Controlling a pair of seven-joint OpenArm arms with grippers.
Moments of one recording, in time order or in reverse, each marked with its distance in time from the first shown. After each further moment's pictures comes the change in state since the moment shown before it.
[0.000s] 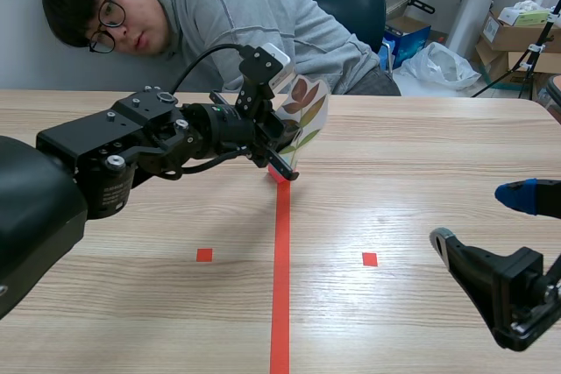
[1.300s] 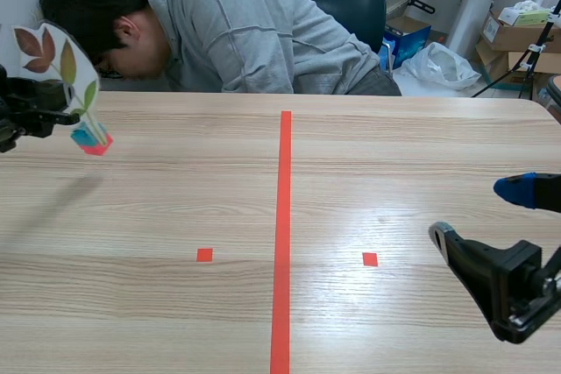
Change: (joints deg) left arm 19.2 -21.0 -36.3 18.5 -18.3 2.1 5.5; right arm 0.8 0.0 0.0 0.0 0.0 0.2 0.0
